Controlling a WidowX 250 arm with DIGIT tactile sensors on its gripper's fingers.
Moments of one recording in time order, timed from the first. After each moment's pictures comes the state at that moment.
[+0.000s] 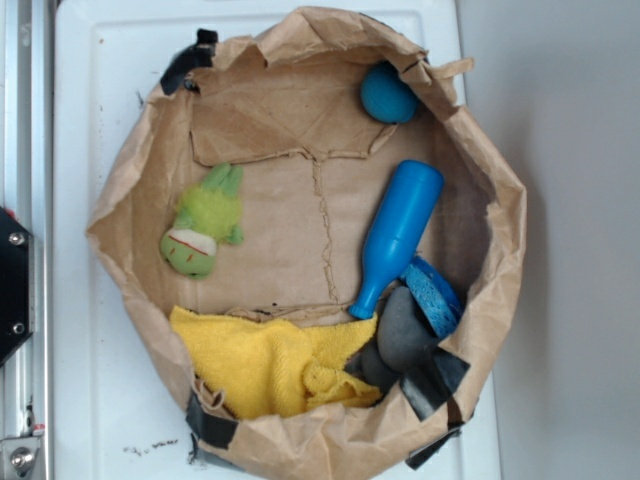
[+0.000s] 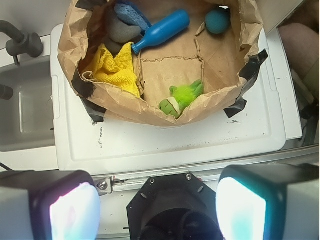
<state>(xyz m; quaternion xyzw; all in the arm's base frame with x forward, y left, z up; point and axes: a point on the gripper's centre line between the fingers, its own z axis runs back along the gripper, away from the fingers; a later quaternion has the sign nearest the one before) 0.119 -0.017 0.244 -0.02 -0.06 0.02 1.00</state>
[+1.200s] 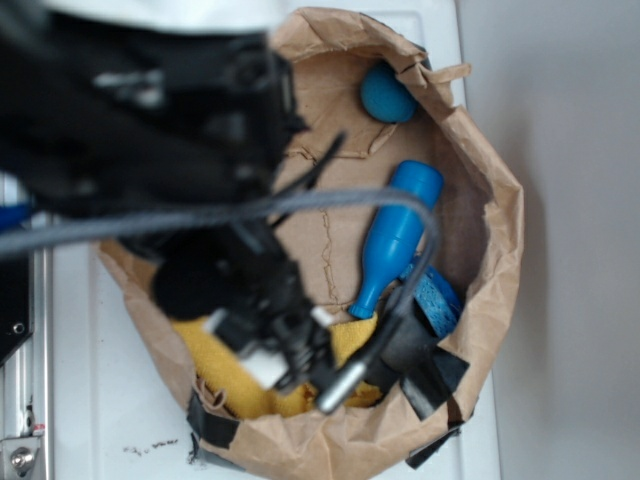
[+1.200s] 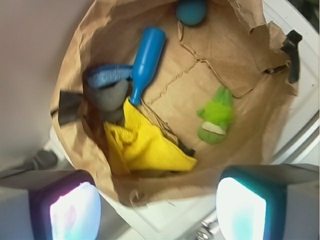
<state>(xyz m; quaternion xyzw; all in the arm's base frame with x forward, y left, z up) 0.224 -0.026 0.219 -0.11 -0.01 0.36 0.93</state>
